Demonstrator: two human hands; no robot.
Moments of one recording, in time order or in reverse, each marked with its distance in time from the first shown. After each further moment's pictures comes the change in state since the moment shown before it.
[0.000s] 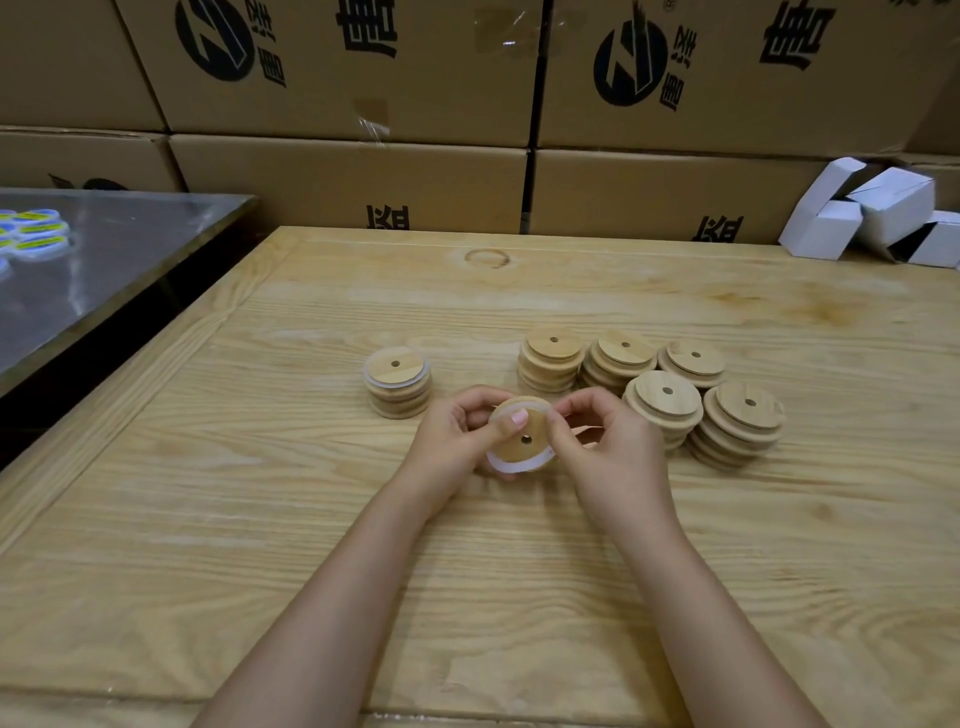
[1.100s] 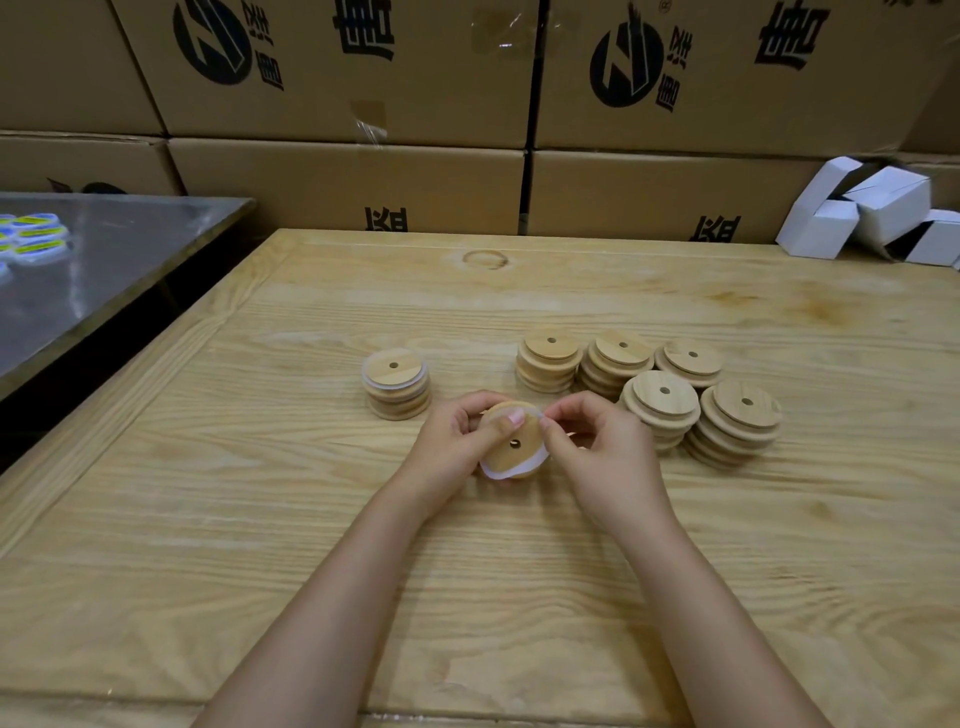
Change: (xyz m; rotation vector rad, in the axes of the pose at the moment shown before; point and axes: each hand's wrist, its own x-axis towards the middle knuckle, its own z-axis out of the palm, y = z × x) left_hand -0.003 0.006 0.003 0.085 -0.028 -0.040; right_hand 0.002 0.003 0.000 0.045 -0.078 0.016
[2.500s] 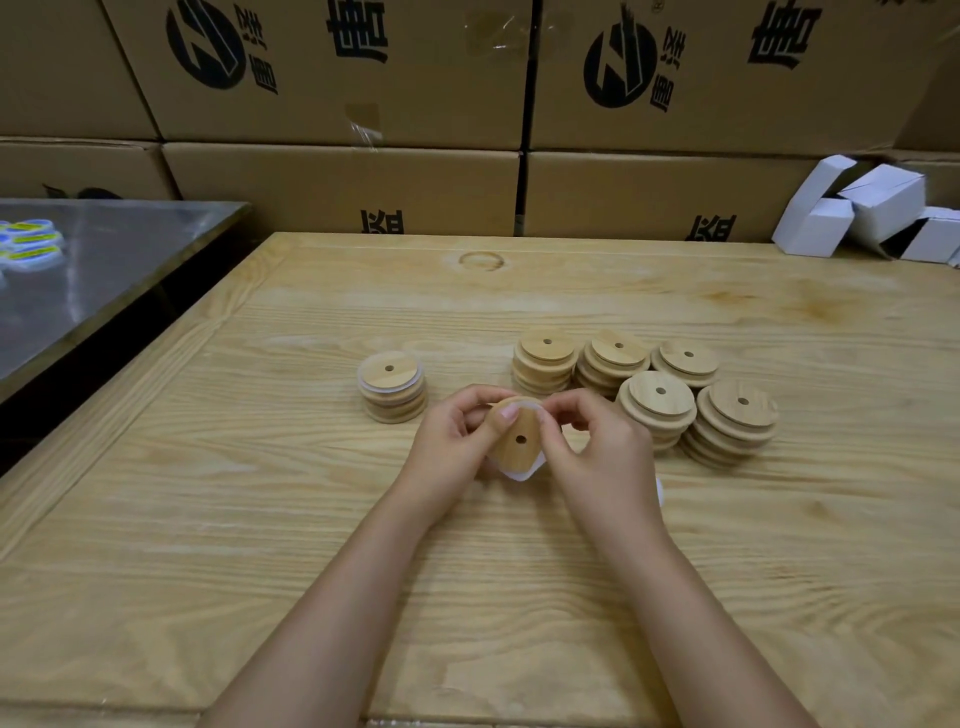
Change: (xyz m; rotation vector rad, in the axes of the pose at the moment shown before) left_hand 0.002 -0.003 0.006 -0.015 0.094 0.113; right_hand -0.005 -0.008 0.004 -0.167 0.153 -0.147
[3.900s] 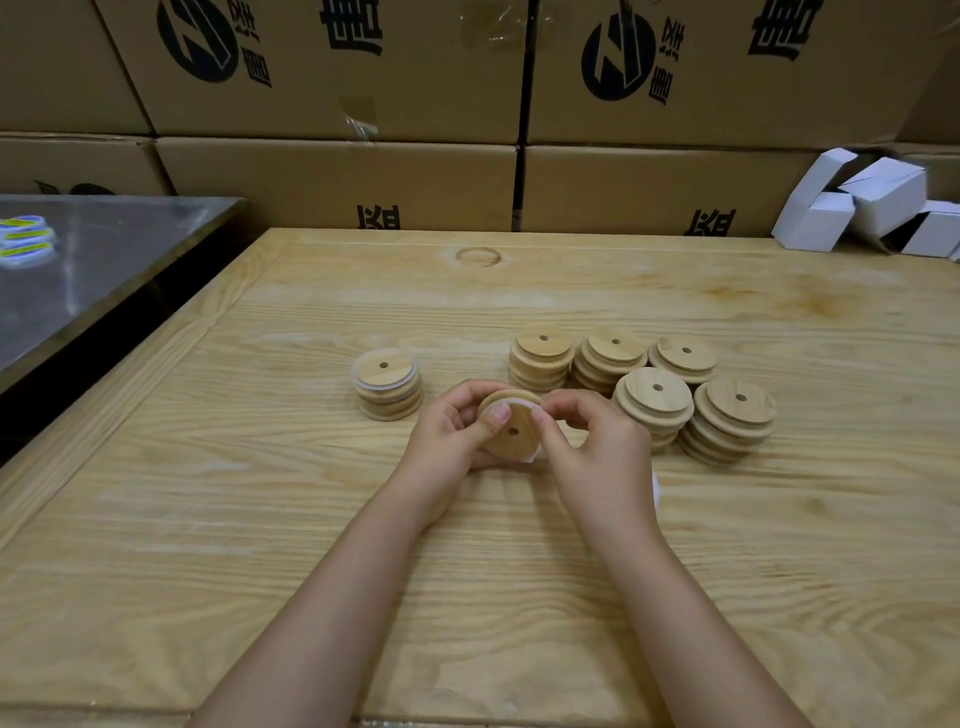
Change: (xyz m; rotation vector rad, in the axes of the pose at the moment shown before) left_hand 0.006 -0.011 -0.001 -0.250 -0.038 -0.102; right_hand 0.001 0.001 0.002 0.048 0.025 0.059
